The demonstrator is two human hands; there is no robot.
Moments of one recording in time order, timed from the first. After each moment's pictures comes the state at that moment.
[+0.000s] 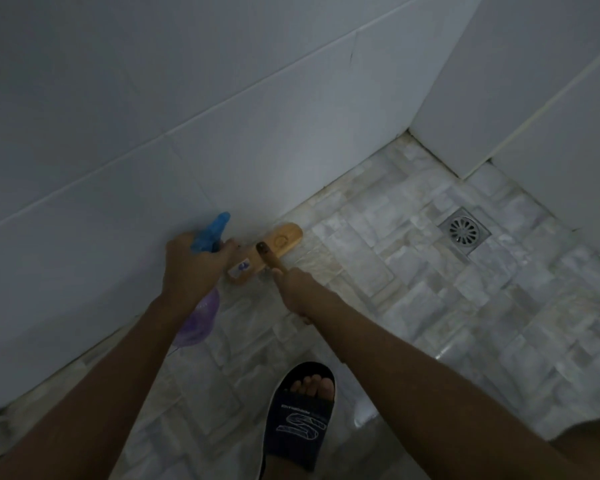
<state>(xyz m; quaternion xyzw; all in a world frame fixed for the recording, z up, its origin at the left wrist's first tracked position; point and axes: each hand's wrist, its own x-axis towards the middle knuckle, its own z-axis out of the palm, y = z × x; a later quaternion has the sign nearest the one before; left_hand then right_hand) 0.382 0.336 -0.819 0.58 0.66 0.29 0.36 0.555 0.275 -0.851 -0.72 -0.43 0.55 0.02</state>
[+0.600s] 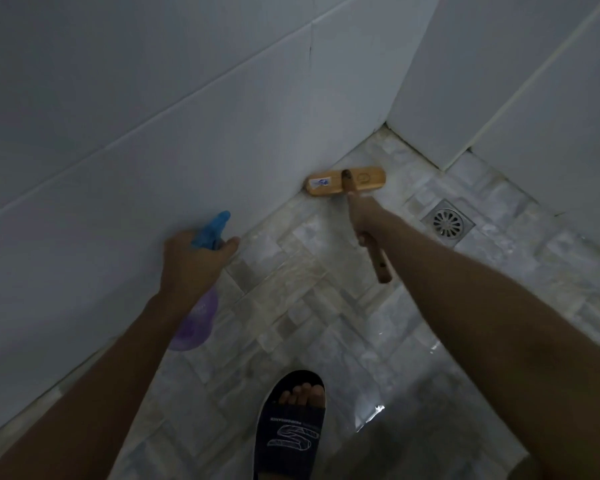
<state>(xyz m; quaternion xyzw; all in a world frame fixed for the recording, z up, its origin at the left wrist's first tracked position) 0.422 0.354 -0.833 0.60 0.67 0.25 0.37 0.732 0.355 -0.864 -0.83 -0.27 0.46 0.17</state>
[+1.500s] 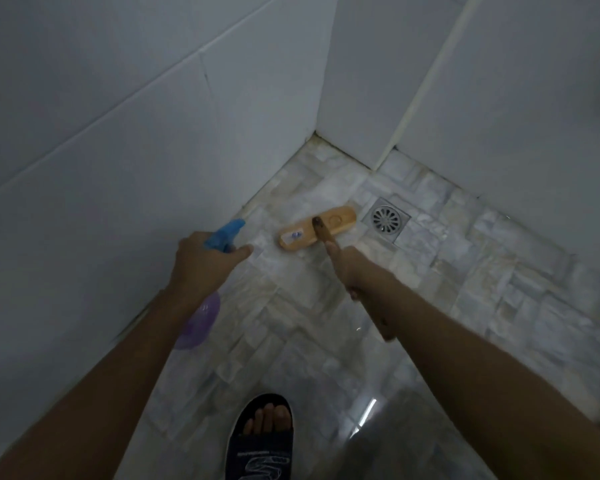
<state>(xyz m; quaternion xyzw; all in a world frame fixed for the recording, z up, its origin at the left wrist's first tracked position) 0.529 0.363 -0.831 0.66 0.59 0.17 0.43 0.761 0.246 -0.862 -0.84 -0.23 0.48 0.14</state>
